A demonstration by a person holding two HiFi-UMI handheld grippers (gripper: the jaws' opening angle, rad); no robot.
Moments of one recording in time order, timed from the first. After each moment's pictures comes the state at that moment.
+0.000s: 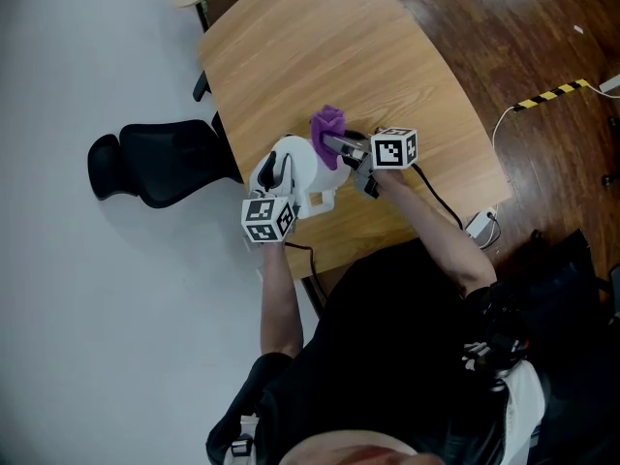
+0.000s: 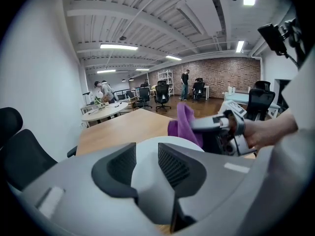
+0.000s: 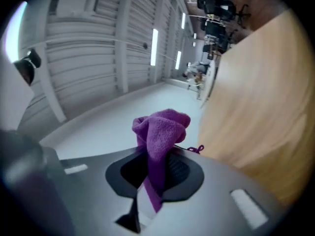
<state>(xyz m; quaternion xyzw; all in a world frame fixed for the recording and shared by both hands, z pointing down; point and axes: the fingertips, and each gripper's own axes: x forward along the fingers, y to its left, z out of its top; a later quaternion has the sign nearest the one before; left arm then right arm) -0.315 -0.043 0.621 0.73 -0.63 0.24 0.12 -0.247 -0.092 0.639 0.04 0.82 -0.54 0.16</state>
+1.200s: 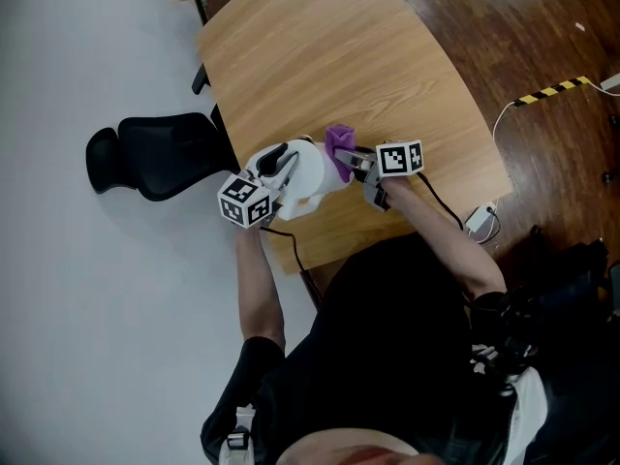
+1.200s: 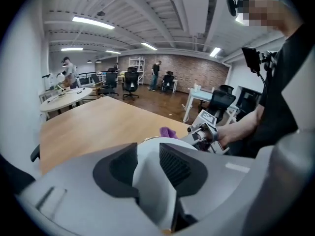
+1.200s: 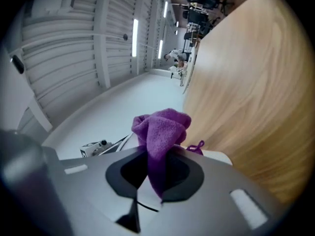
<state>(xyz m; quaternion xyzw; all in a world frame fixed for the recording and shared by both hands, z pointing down) -0.295 -0.038 0.623 0.84 -0.43 0.26 0.21 -0.250 -0.049 0.702 0.03 0.79 -0.61 0.08</state>
